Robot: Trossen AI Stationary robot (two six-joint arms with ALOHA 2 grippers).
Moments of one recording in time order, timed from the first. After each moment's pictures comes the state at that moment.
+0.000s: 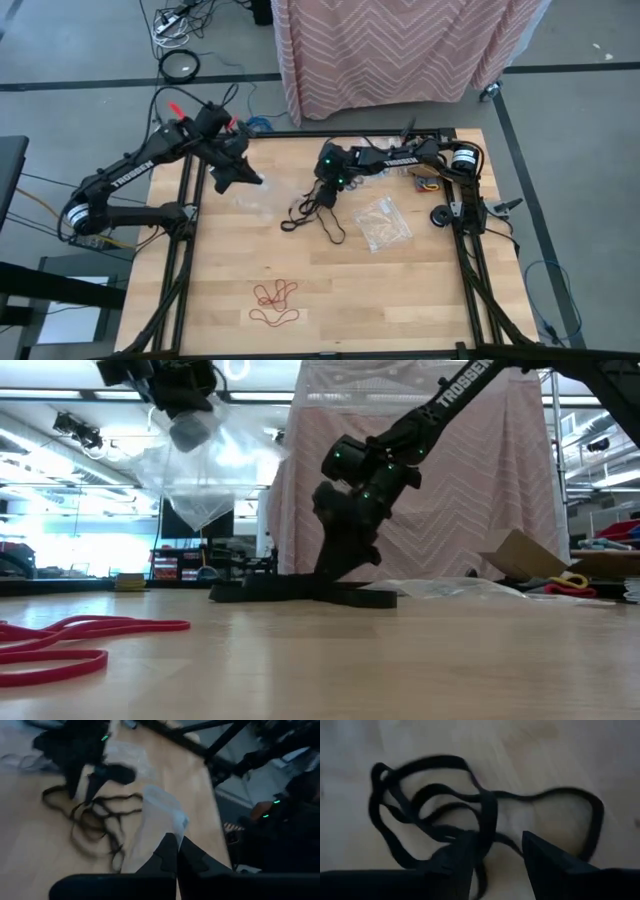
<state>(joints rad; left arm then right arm) 0.71 1.06 1.05 -0.85 0.87 0.13 -0.34 2.01 1.31 -0.28 -0.30 0.23</state>
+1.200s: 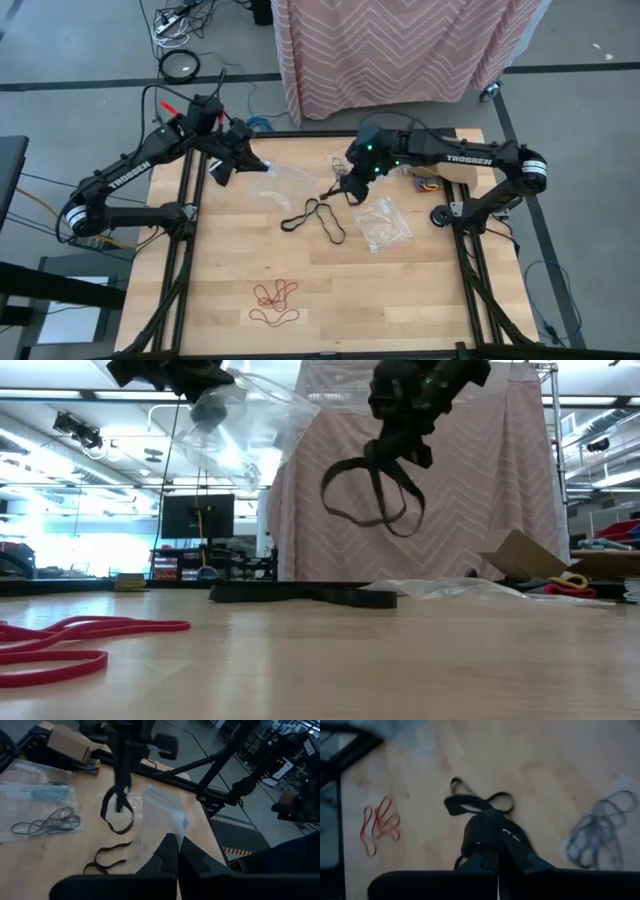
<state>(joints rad) 0.71 1.05 1.06 -0.57 0.93 0.02 -0.29 1.48 1.26 -0.61 -0.20 0.30</state>
